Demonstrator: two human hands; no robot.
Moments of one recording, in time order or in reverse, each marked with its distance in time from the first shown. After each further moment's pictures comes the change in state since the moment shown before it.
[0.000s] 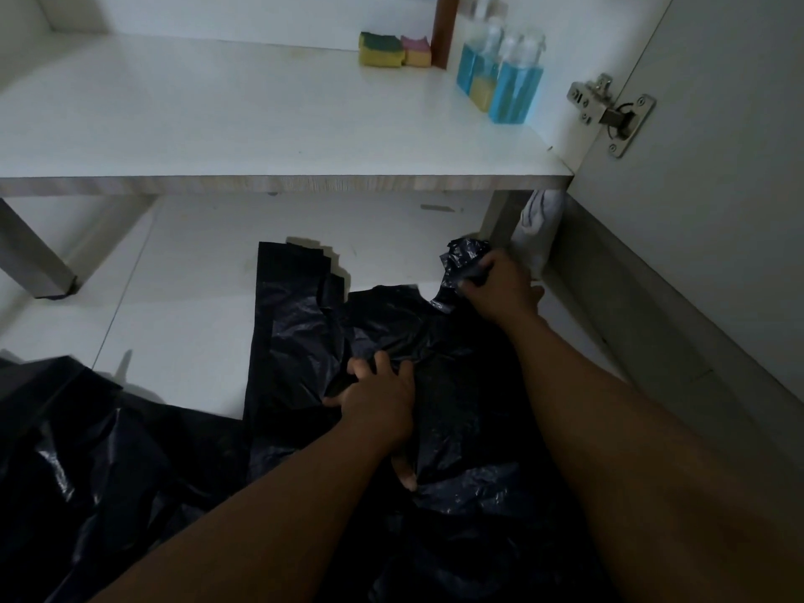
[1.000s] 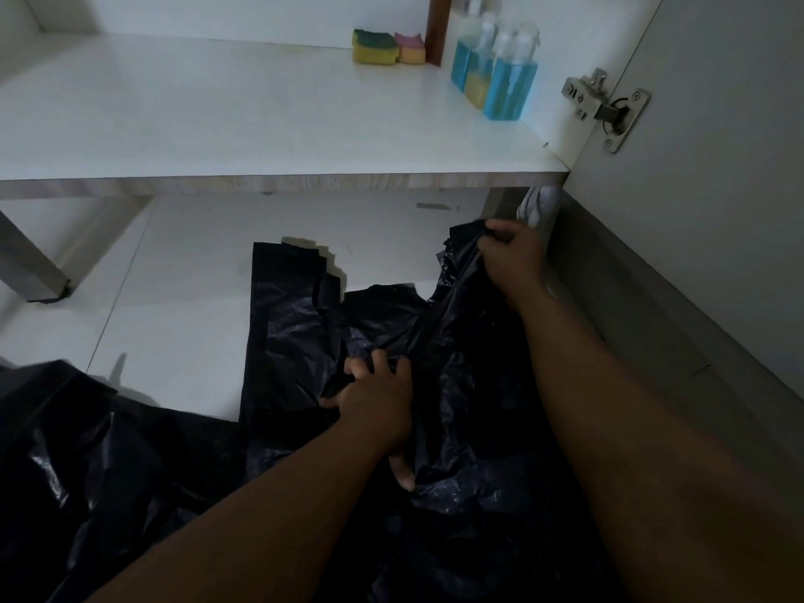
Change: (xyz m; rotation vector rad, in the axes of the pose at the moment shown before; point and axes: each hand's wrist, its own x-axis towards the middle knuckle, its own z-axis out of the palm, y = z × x) left_hand 0.003 0.003 -0.002 -0.009 0.002 -0.033; right_hand 0.024 -0.015 -0.016 0.653 0.158 -0.025
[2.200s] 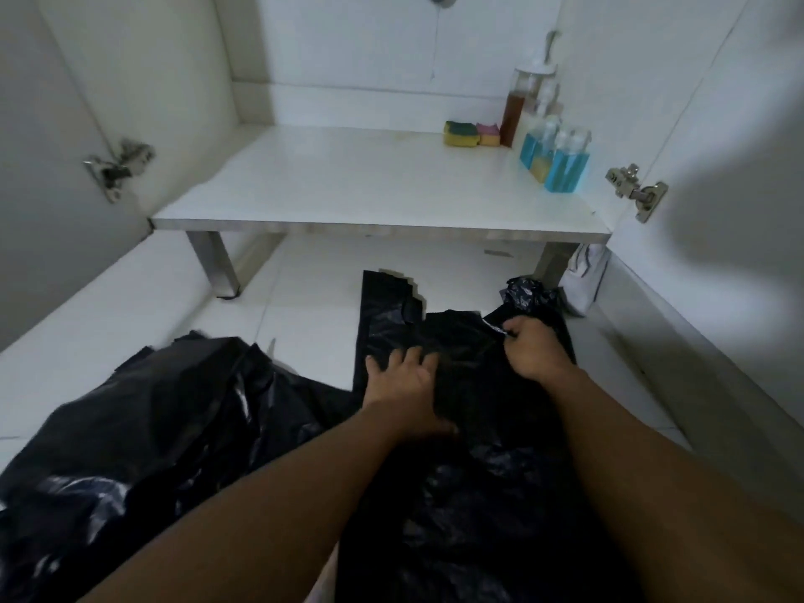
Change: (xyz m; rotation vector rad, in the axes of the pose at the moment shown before) left_hand -0.102 -0.073 0.005 -0.083 0.469 0.124; right_hand -0.143 -0.059 -0.021 -0.611 -0.446 0.009
